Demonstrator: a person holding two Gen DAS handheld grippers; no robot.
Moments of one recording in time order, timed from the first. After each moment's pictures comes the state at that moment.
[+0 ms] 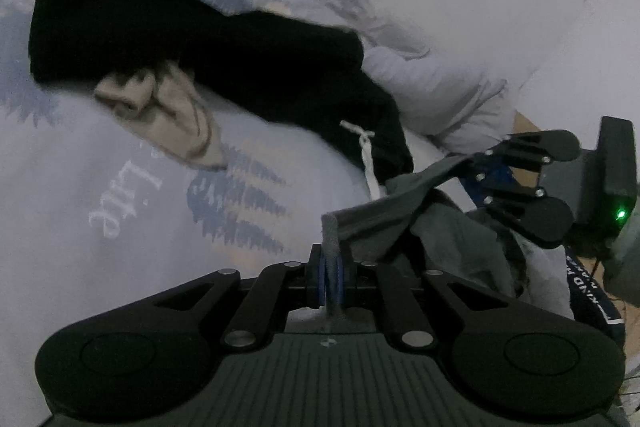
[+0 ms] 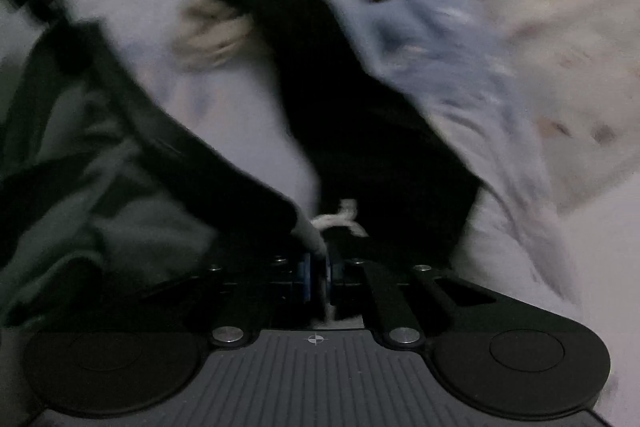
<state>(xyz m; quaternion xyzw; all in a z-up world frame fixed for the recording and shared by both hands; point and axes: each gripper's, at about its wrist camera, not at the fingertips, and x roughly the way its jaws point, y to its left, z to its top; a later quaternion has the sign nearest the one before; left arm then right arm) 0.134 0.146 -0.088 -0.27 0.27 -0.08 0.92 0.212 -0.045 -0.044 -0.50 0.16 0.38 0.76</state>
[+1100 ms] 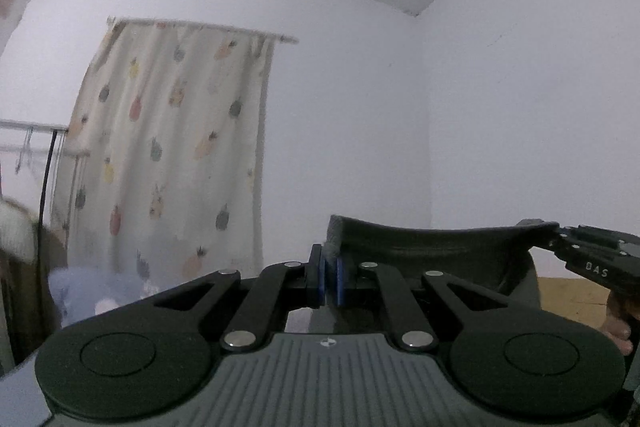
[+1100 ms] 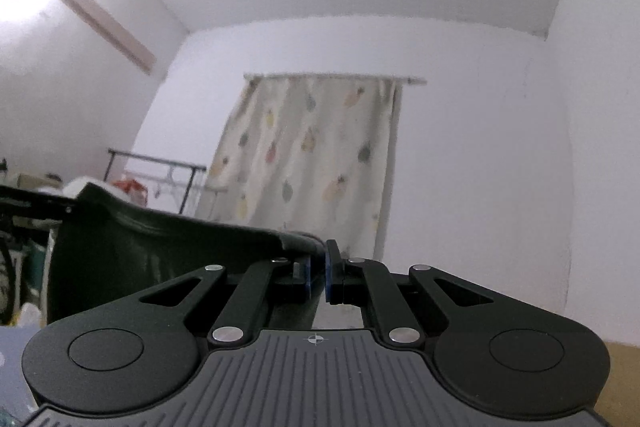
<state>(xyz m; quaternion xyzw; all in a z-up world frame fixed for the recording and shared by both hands) 0.009 0.048 0.309 -0.01 -0.08 -0.10 0.99 0.021 -0.246 0.321 -0.06 -0.13 0.22 0.97</state>
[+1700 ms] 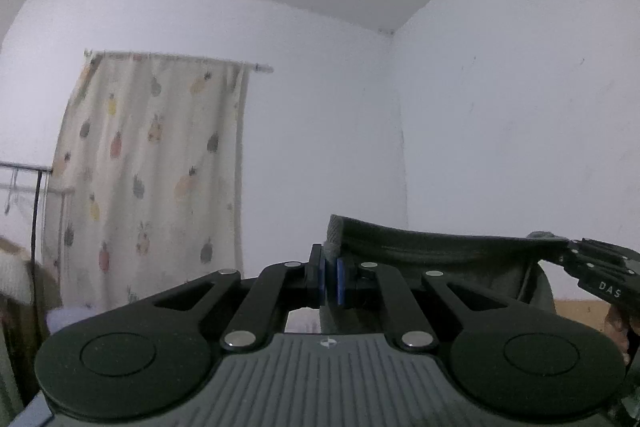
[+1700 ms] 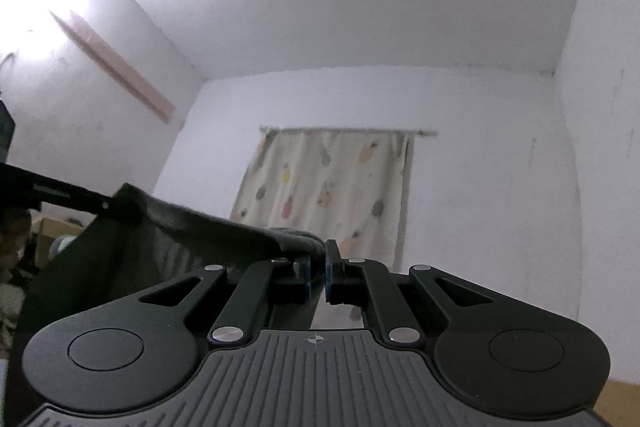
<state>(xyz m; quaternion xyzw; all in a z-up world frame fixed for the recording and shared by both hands) -0.008 0.041 0.344 0.00 -0.08 -0.12 0.99 -0.021 -0.296 0.387 -0.05 -0.17 0.25 0.95</state>
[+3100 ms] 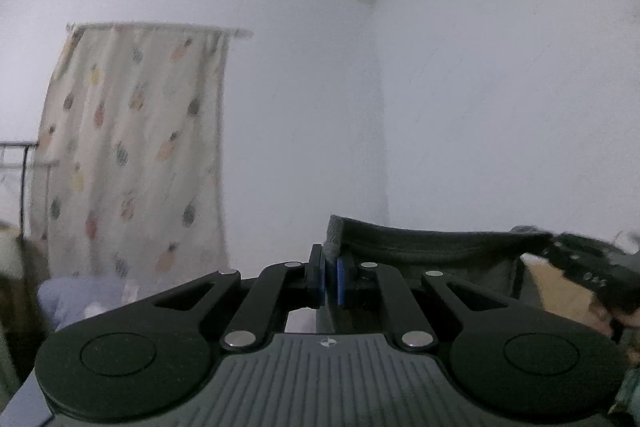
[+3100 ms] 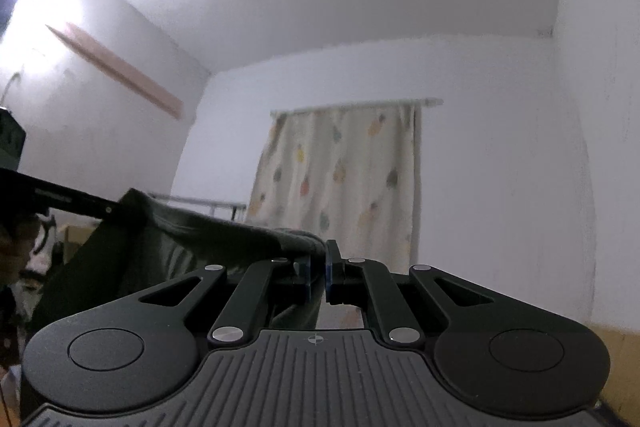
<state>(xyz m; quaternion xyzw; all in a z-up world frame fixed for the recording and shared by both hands) 0.023 0.070 0.308 0.01 -0.01 -0.13 0.99 -0.062 -0.327 0.363 -0.01 -0.12 0.29 0.95</state>
